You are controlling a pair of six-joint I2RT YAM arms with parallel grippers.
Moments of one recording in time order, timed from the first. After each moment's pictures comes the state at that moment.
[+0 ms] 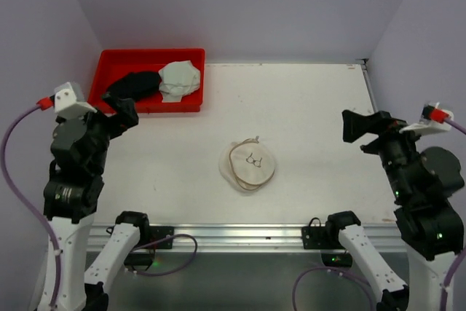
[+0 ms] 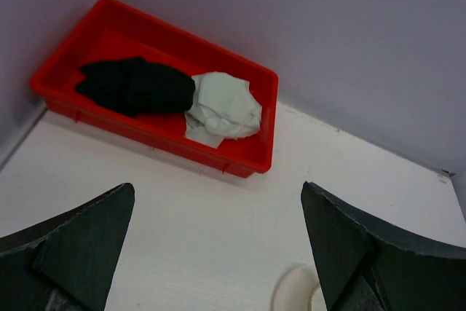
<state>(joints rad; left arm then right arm) -0.11 0.71 1.16 -0.65 -0.23 -0.46 0.20 0.63 1.33 -0.76 0.14 0.42</state>
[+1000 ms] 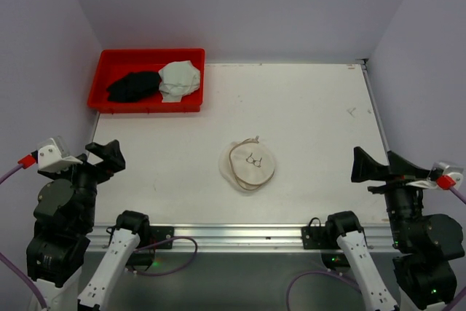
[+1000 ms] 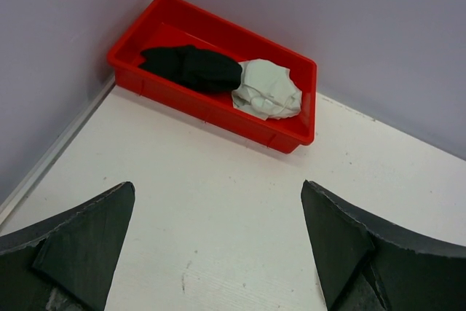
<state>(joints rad) -0.22 0.31 1.11 -0.92 -0.44 -0.40 0.20 0.19 1.10 -0.77 0.20 0.31</state>
